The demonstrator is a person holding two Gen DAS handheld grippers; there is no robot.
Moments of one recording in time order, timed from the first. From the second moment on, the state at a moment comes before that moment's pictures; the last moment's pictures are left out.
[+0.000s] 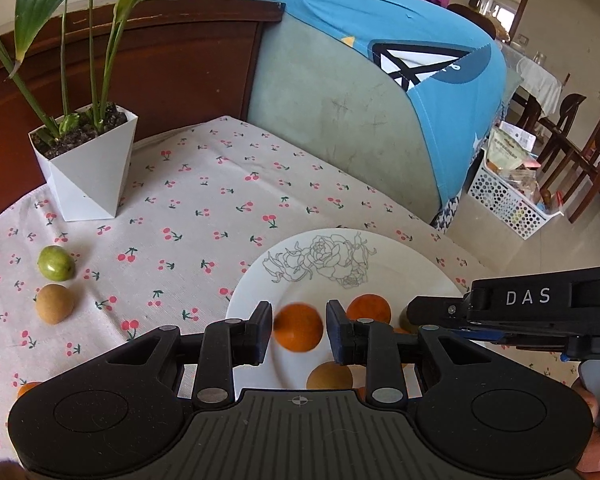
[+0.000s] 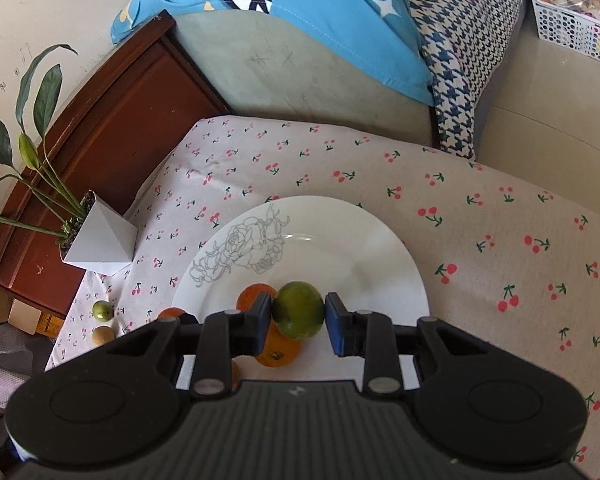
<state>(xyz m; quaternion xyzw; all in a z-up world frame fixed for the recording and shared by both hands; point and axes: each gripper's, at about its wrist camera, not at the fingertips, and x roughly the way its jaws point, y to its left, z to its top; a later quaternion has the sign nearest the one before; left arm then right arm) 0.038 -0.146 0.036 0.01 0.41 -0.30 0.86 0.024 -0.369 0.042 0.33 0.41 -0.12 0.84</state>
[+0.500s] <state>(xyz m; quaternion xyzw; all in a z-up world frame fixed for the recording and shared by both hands) 0.045 -0.124 0.055 0.00 0.42 -0.28 0.86 0.026 -0.359 0.051 0.31 0.40 -0.09 0.86</state>
